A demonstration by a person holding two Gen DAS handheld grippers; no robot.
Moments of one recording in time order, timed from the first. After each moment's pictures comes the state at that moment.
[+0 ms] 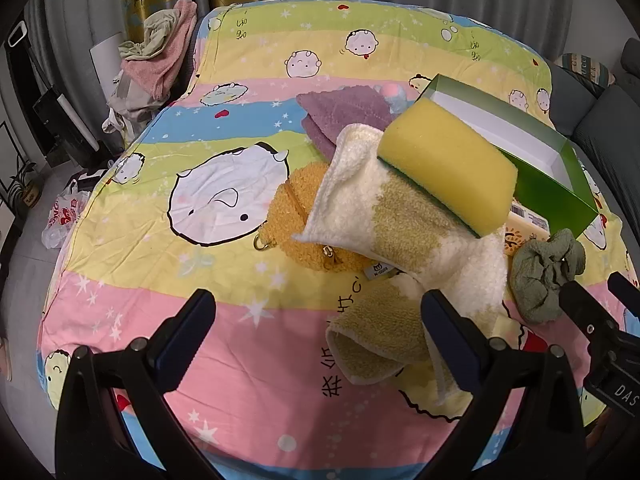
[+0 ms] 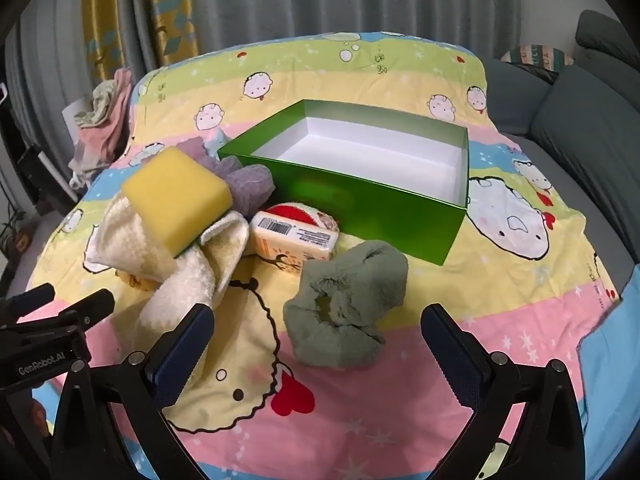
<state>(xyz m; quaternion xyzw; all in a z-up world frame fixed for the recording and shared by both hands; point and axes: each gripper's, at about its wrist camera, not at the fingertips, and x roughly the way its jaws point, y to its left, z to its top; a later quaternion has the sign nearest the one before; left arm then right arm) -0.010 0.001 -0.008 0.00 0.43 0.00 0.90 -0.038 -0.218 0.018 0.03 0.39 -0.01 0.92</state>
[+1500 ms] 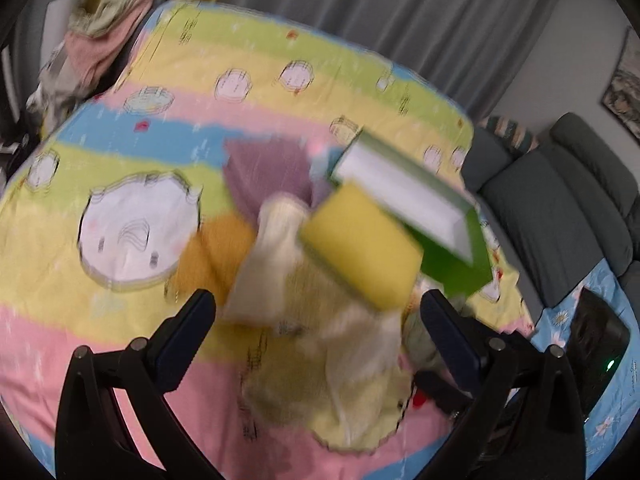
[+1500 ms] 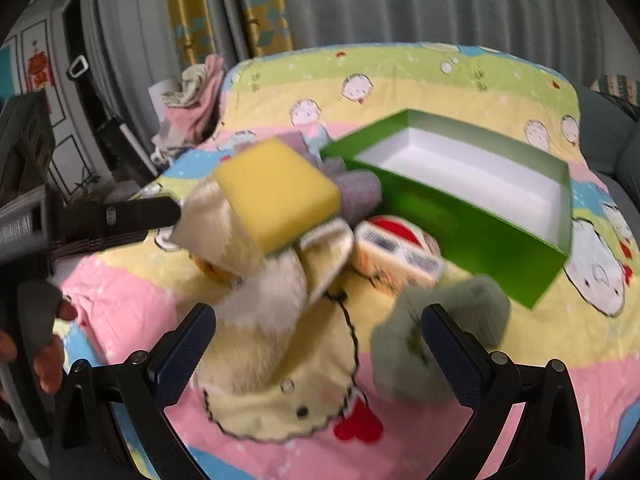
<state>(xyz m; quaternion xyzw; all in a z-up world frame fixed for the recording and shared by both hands) 0.017 0.016 0.029 -0.15 0.39 -0.17 0.89 -0.023 -0.190 0.017 0.02 0.36 0.17 0.92</state>
